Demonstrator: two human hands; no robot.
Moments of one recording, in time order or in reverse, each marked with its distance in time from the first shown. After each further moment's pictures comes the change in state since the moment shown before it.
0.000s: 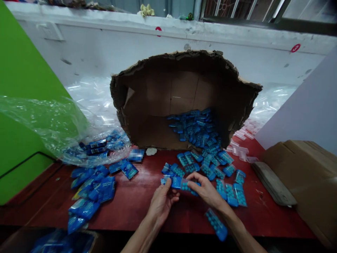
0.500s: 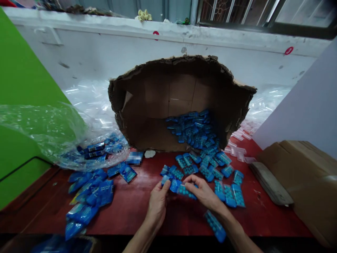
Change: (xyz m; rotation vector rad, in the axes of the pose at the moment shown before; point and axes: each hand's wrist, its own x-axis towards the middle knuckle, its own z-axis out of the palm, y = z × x) left_hand -0.003 0.008 0.004 0.091 -0.071 0.205; right_hand -0.003 -0.007 0.006 0.048 -0.027 0.008
